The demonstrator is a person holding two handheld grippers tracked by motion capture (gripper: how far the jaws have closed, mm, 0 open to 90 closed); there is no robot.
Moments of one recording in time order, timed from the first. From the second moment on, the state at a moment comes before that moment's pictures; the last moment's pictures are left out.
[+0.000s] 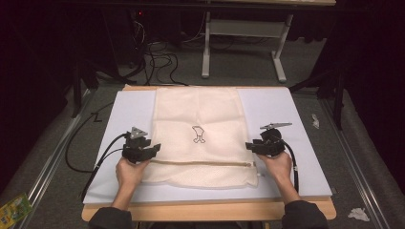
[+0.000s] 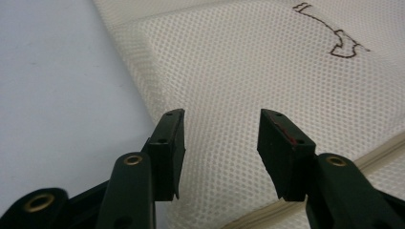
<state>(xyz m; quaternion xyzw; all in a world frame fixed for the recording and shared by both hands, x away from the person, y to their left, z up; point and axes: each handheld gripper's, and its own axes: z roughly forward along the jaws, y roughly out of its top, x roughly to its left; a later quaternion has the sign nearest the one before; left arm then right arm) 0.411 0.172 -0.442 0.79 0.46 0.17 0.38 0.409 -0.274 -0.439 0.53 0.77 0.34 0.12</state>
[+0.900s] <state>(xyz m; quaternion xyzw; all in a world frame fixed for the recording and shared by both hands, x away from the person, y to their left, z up) 0.384 0.132 -0.469 0.81 0.42 0.16 0.38 0.378 -0.283 -0.459 0.55 0.76 0.35 0.07</state>
